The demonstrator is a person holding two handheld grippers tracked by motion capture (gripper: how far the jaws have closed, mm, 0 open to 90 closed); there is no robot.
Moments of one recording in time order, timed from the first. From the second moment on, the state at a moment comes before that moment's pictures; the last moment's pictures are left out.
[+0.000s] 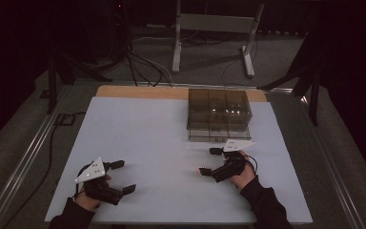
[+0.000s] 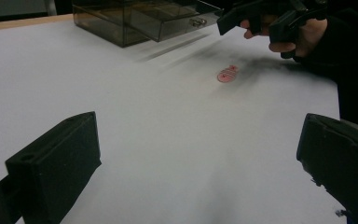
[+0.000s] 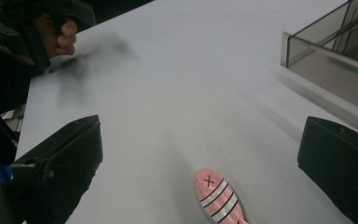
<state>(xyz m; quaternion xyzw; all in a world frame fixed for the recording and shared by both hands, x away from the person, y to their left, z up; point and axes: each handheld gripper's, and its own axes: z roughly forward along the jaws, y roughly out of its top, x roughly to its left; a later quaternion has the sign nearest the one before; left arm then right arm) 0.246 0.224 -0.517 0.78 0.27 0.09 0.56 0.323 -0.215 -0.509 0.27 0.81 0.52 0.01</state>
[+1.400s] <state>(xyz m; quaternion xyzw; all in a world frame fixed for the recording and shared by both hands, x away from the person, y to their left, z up) 0.247 0.224 -0.518 0.78 0.27 0.09 0.56 0.327 -0.199 -0.528 0.24 0.89 0.38 0.04</state>
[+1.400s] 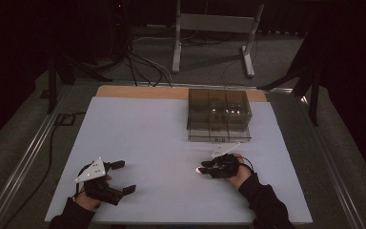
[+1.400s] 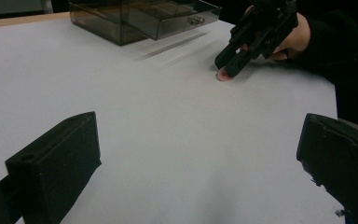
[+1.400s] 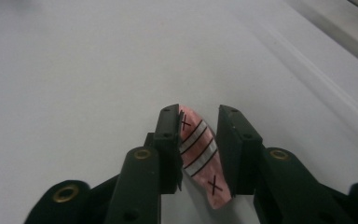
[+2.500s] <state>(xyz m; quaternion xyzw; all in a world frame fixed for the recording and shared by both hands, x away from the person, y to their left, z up) 0.248 0.223 -0.518 0.78 0.27 0.09 0.56 0.310 -0.188 -0.524 0.20 0.91 0.35 0.06</state>
